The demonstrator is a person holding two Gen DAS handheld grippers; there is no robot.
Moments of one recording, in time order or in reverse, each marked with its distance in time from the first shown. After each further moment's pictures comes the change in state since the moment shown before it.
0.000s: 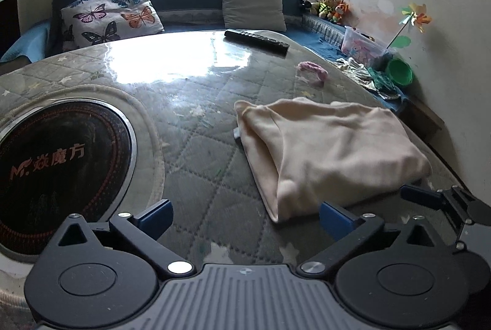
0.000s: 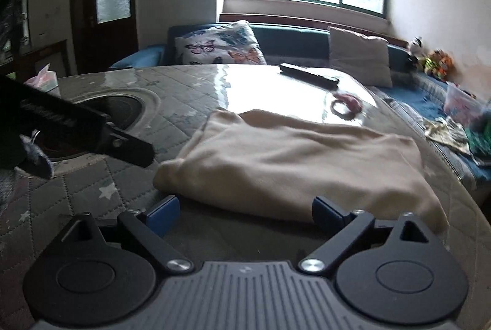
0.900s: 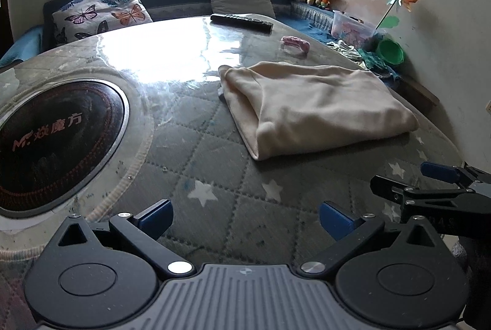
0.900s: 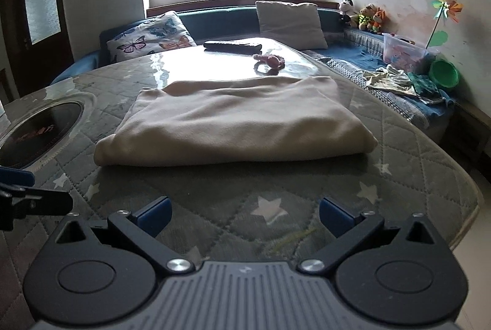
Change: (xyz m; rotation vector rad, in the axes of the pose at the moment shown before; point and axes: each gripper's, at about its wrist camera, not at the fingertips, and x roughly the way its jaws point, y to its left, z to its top) left arm -0.015 -0.016 -0.044 0.059 0.030 -0.007; right arm -0.027 -0.028 -0.034 0.208 0.053 -0.184
